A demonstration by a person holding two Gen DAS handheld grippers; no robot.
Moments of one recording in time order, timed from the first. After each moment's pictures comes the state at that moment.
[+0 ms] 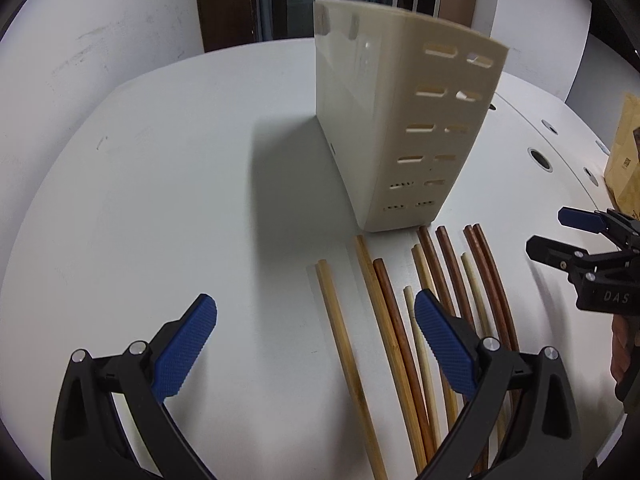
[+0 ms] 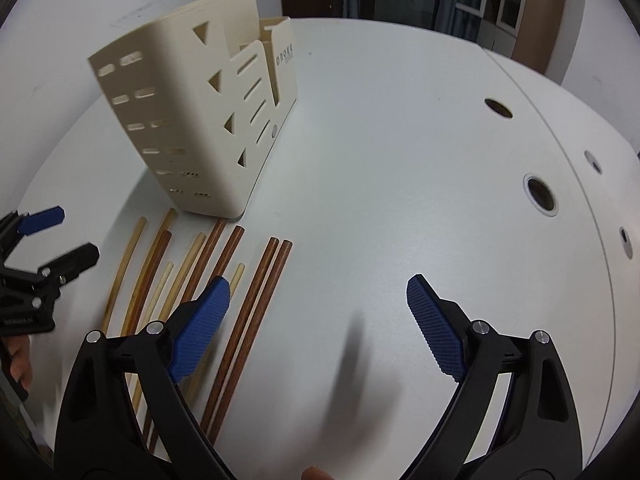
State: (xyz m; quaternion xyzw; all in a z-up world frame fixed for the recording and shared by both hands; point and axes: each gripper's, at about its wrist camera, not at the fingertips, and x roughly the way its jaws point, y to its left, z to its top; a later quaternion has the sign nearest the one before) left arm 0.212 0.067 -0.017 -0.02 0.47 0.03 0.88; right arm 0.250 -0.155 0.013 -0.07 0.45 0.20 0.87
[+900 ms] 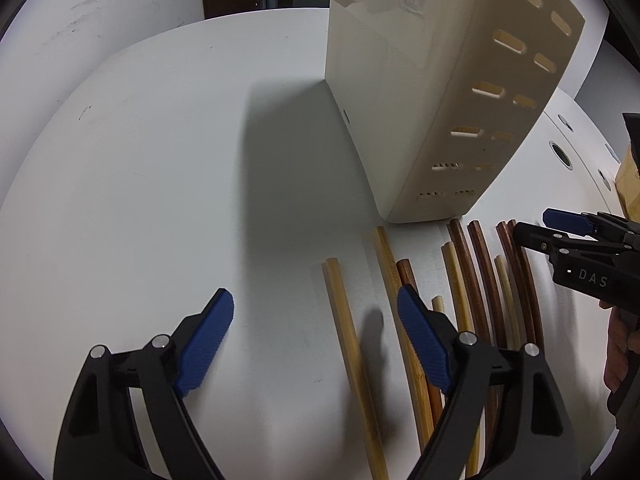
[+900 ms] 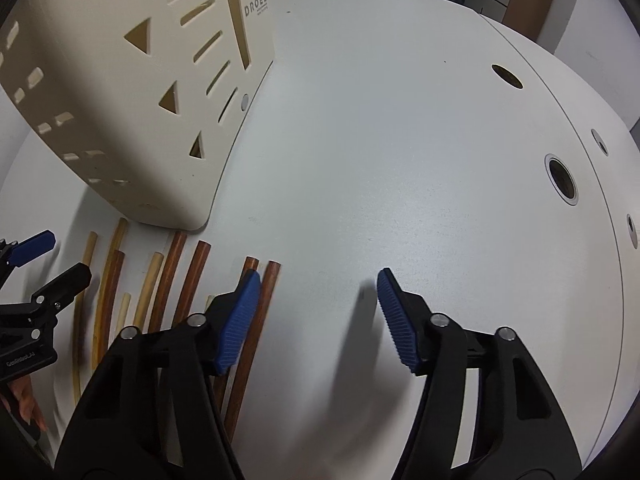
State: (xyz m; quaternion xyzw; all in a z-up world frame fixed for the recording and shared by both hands) left arm 0.242 0.085 -0.046 -0.05 0.50 0.03 0.86; right arm 0.284 -0.127 -0.017 -0.09 0.49 0.16 0.85
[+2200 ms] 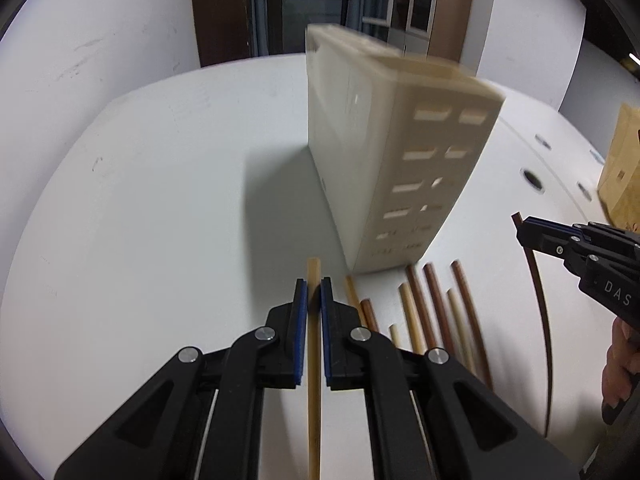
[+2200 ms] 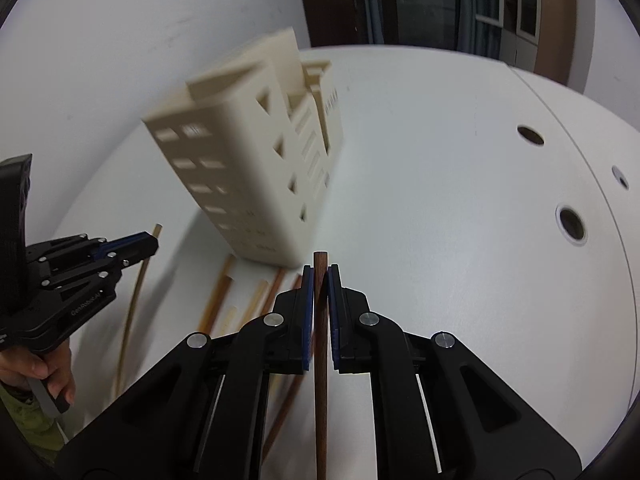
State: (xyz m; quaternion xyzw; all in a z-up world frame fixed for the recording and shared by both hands) left arm 0.225 0.058 0.018 -0.02 0.43 0.02 0.90; right arm 0.234 -0.143 0.065 -0.03 0.39 0.28 0.88
